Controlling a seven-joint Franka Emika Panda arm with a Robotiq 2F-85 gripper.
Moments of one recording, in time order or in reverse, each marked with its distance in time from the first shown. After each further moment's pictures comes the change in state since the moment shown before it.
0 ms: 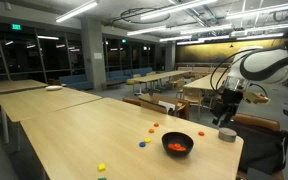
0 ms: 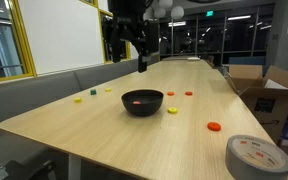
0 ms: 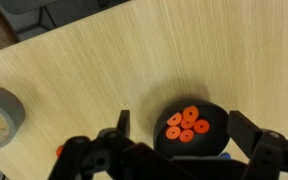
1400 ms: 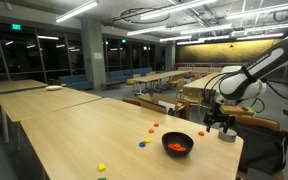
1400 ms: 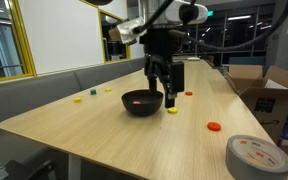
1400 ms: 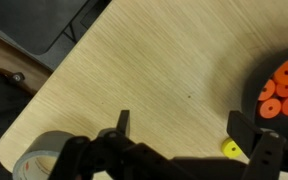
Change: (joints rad) arm -0.181 0.393 0.111 0.066 -0.012 0.255 0.367
